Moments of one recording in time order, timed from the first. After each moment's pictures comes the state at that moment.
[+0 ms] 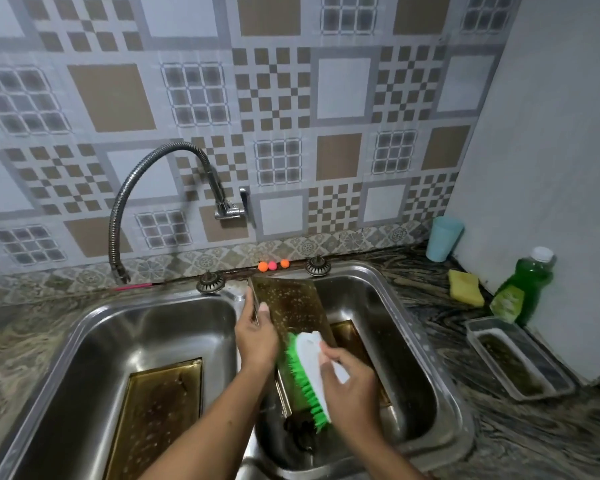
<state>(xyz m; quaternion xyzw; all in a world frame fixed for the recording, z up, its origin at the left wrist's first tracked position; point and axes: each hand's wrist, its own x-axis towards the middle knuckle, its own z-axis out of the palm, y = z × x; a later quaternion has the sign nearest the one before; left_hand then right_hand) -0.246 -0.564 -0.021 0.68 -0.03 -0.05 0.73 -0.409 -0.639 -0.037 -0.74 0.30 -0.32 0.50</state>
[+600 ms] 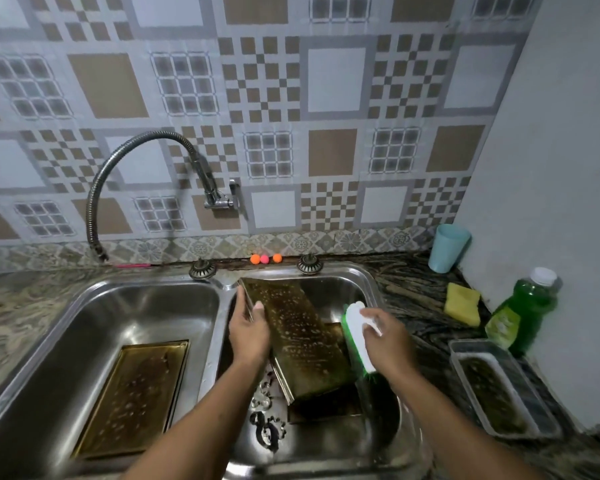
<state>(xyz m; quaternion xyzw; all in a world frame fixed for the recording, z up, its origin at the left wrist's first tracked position) -0.286 -0.619 -0.027 0.69 0.04 -0.05 0.72 -0.413 -0.813 -0.018 -0.80 0.32 -0.18 0.47</state>
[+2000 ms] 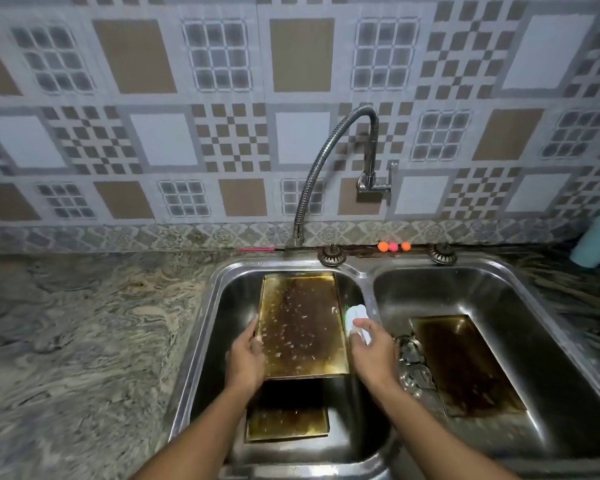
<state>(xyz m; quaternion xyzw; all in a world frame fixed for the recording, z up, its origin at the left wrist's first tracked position) -0.156 -0.269 -0.070 0.83 0.06 -0.11 0.55 -0.248 -0.463 -0.052 -0.75 0.36 -0.18 0.53</state>
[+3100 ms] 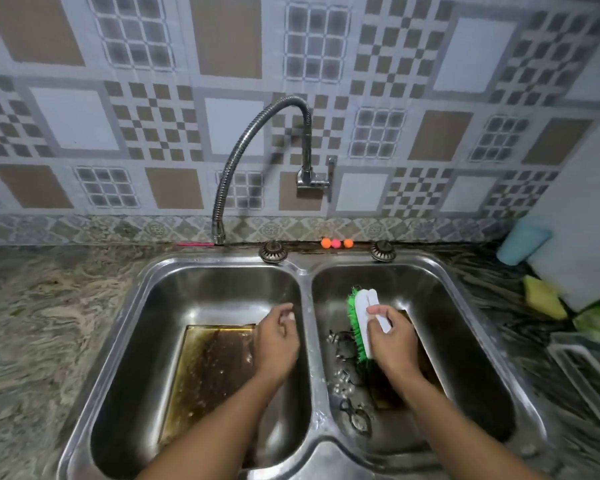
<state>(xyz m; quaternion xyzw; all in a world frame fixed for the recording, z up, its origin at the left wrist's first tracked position) -0.210 -0.439 -0.062 0.84 -0.07 -0.05 0.54 -0.308 -0.606 -0.032 -0.74 0.39 -0.23 0.49</state>
